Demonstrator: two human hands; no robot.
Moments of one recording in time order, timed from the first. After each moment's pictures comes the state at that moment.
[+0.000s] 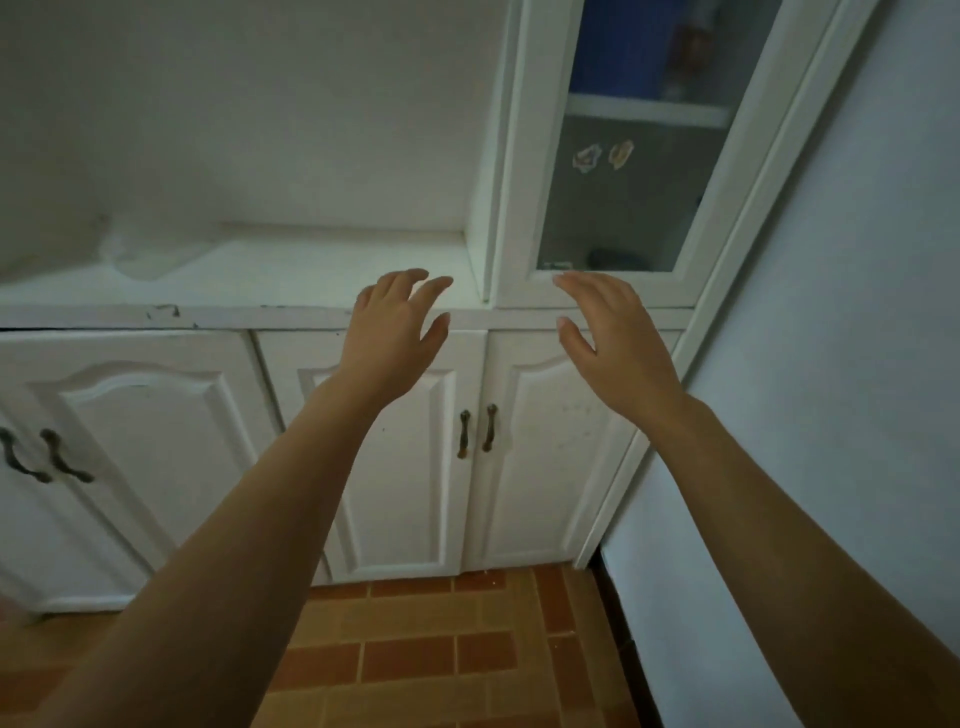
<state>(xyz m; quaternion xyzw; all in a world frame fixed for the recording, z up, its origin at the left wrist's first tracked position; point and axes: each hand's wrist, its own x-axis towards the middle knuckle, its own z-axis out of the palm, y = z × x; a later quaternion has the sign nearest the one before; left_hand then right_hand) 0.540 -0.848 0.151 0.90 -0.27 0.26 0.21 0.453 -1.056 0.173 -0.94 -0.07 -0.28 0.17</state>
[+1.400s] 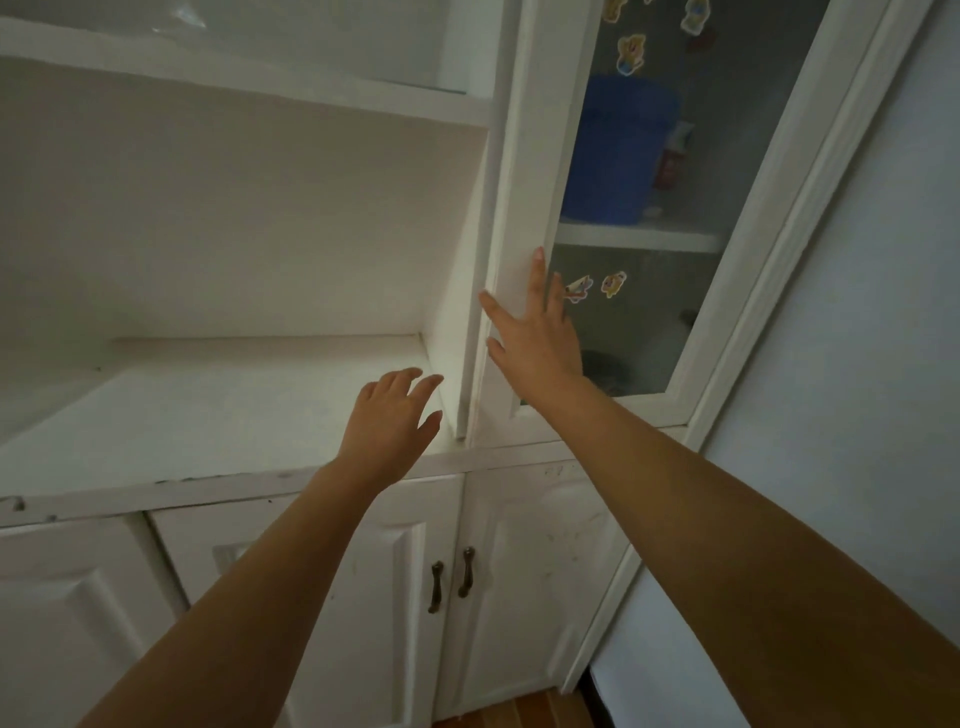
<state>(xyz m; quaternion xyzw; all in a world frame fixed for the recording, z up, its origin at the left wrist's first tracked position) 0.723 -0.901 0.153 0.91 -0.32 0.20 0.18 0.701 -1.070 0.226 -0.96 0.08 -0.26 -0.07</state>
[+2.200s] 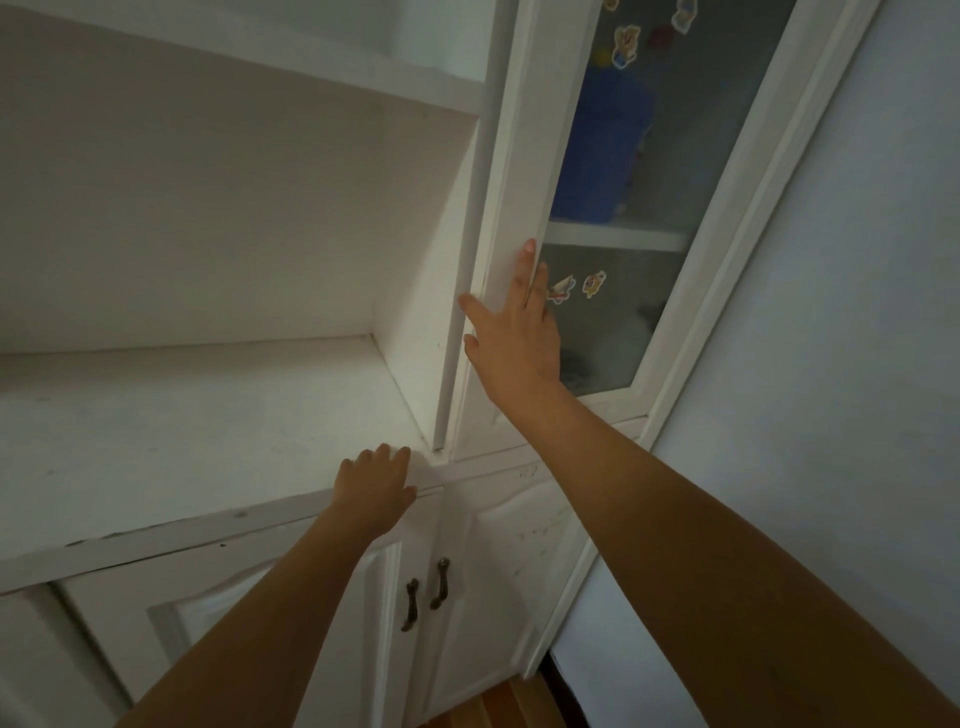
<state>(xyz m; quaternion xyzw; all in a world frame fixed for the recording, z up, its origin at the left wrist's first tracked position) 0.772 -0.914 0.078 0.94 -0.35 0.01 0.05 0.719 -1.047 0.229 -0.94 0.18 -0.27 -0.13</state>
